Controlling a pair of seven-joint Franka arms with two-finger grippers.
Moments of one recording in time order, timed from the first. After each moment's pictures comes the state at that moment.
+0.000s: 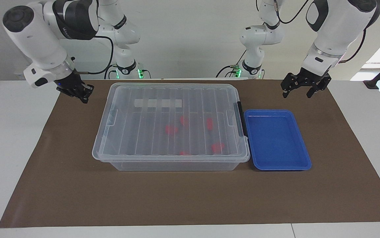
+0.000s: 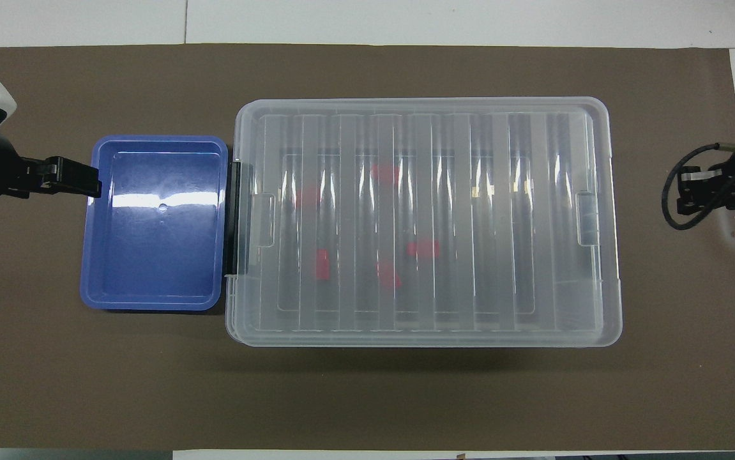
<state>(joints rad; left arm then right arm) 0.00 -0.02 -0.15 -1.63 -0.02 1.64 -0.06 -0.02 0.05 -0.03 -1.56 0.01 1.48 0.12</state>
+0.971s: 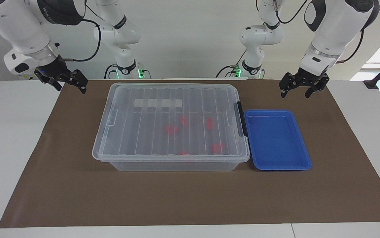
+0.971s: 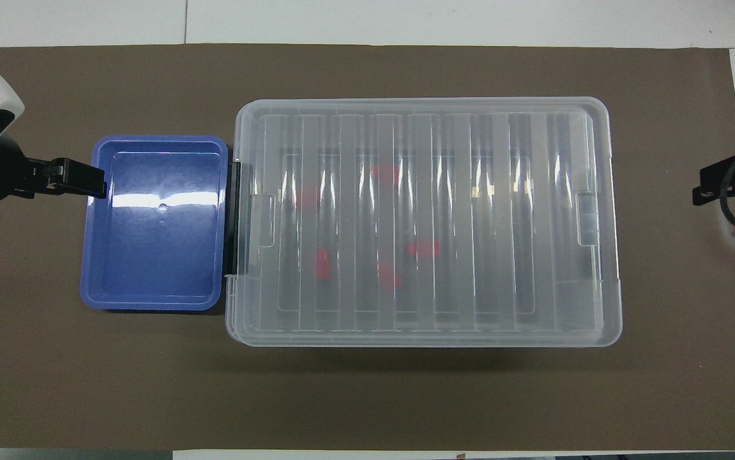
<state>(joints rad) 0.00 -0.02 -0.16 -1.64 -0.02 1.64 -0.06 -0.02 0.04 -0.07 -1.51 0.01 1.44 0.07</state>
